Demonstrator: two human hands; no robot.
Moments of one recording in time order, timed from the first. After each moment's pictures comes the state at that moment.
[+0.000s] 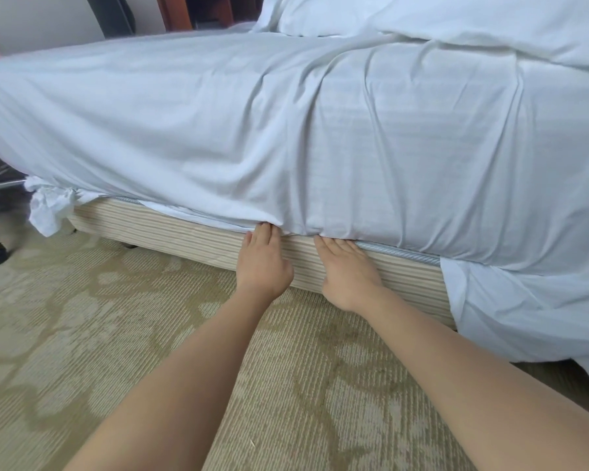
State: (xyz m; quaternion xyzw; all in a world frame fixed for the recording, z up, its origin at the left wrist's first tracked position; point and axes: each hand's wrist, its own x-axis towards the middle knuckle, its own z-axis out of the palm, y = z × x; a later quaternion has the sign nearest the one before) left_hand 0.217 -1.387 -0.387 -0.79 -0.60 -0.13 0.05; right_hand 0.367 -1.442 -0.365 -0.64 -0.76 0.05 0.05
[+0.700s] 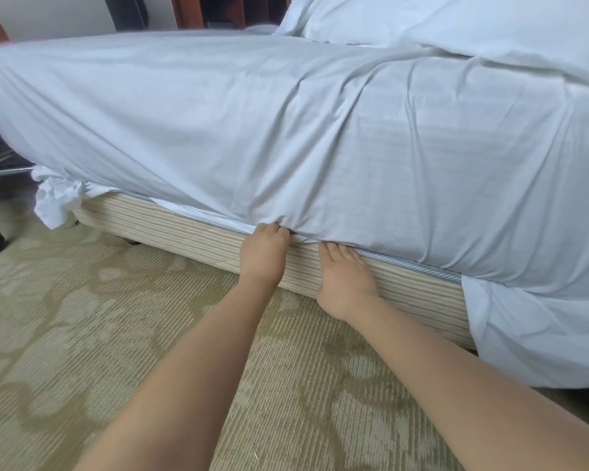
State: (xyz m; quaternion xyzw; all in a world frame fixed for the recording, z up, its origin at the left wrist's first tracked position) left_hand 0.196 -1.360 -0.377 -0.79 -0.57 -0.20 0.11; right_hand 0.331 -1.427 -0.364 -0.66 -0.75 0.02 0.04
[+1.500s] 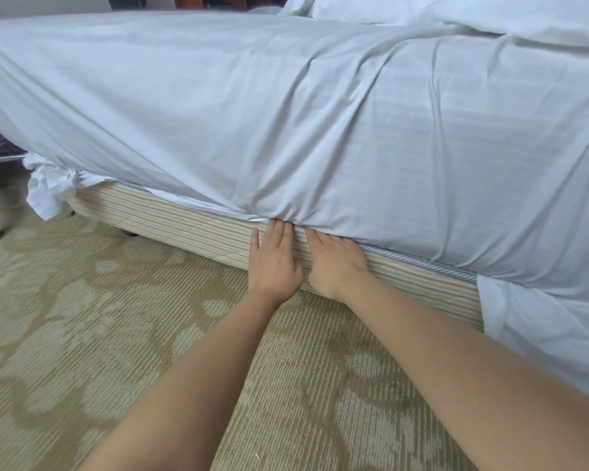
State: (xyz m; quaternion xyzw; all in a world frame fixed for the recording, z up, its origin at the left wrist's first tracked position) left_hand 0.198 -1.360 -0.415 -0.79 -0.57 -0.22 0.01; right_hand 0.315 -1.395 -0.362 -0.64 -0.76 0.00 0.03
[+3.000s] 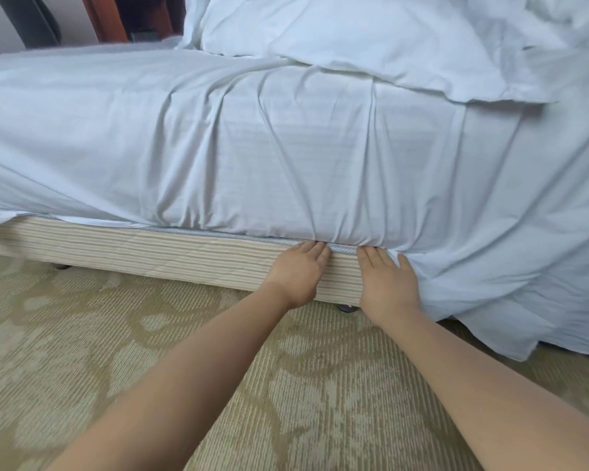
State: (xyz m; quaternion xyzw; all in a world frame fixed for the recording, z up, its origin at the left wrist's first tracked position) left_hand 0.348 -1.454 -0.361 -0.94 -0.33 -0.01 0.13; right_hand 0.493 -1.531 -0.374 -0.78 -0.62 -0.09 -0.02
